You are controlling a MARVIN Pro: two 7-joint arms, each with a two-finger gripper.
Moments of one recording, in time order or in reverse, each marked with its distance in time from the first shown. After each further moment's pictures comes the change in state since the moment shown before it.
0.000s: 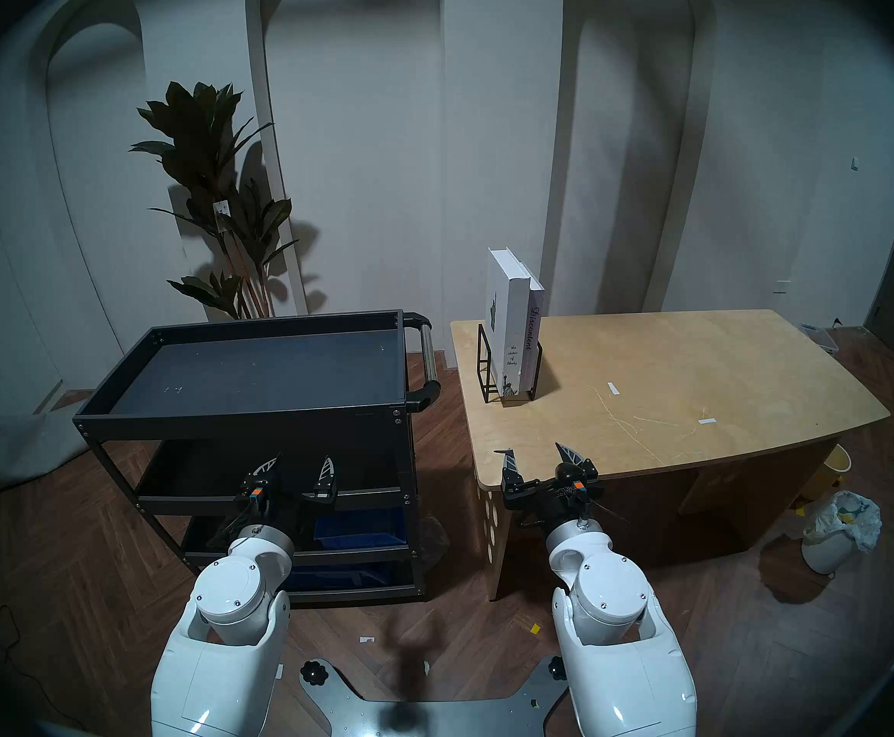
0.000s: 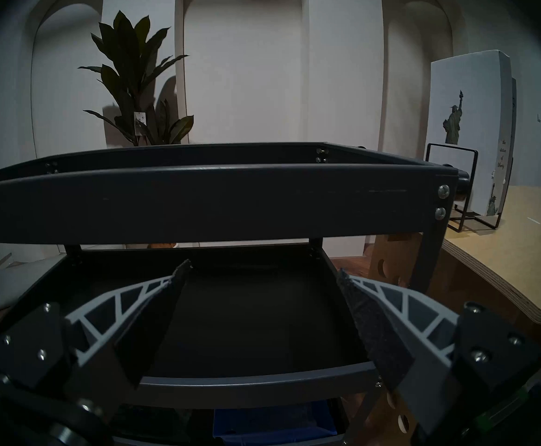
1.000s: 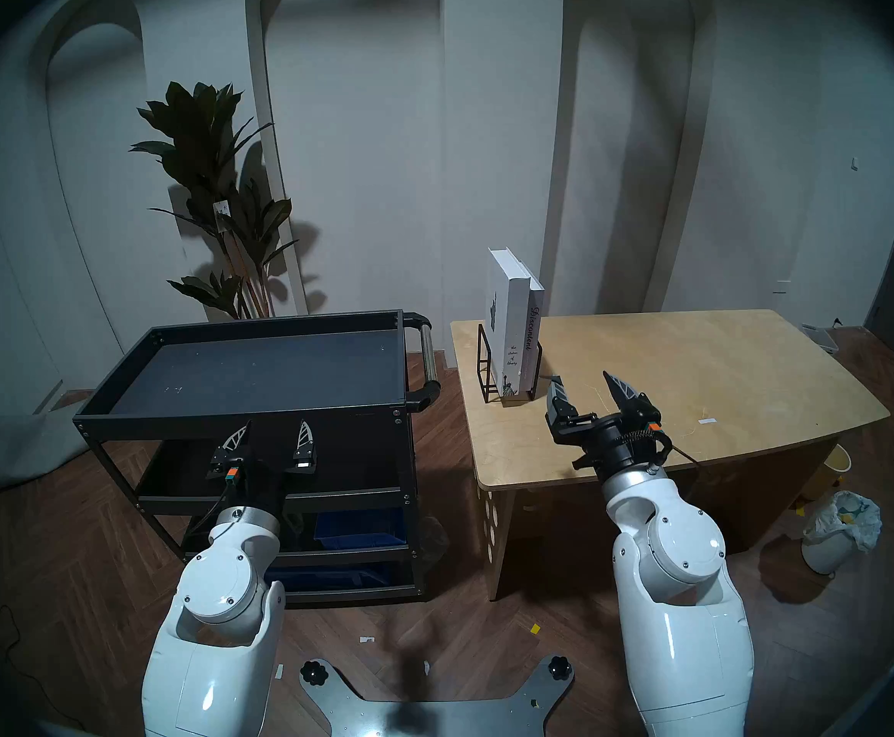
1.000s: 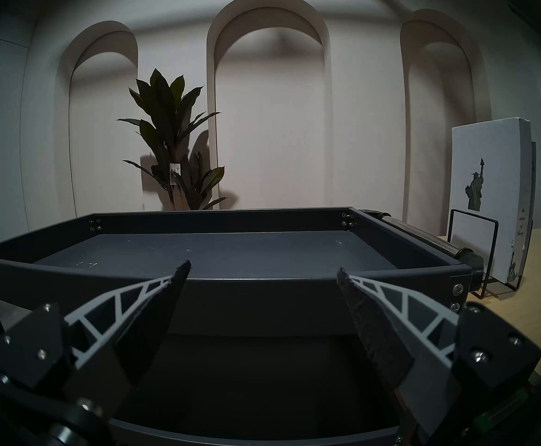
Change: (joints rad) left arm 0.024 -0.033 0.023 -0.127 0.052 -0.024 0.091; right arm 0.081 0.014 0.100 -0.179 0.187 0.071 0.035
